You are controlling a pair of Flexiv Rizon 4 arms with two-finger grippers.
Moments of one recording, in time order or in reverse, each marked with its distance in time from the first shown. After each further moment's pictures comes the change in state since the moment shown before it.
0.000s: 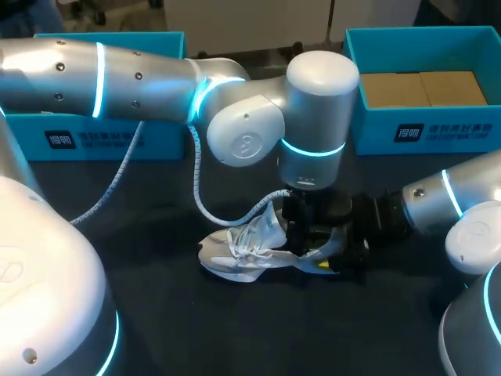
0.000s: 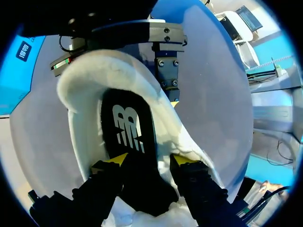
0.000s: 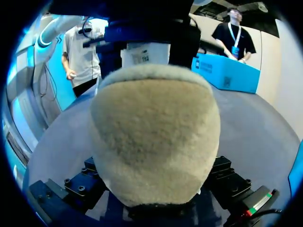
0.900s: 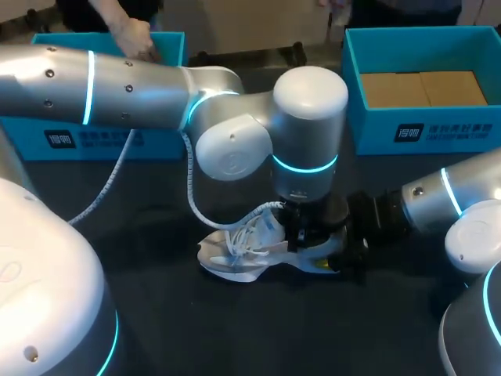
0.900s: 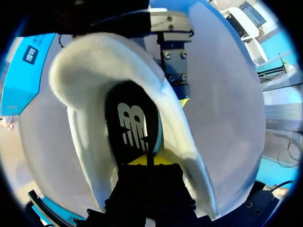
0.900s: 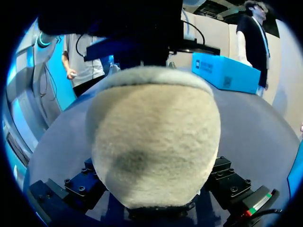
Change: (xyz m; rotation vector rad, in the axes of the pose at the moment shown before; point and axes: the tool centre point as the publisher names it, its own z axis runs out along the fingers) left arm -0.007 -0.002 0.001 0.049 -0.103 0.000; right arm 0.000 0.002 -0.001 0.008 0.000 0.001
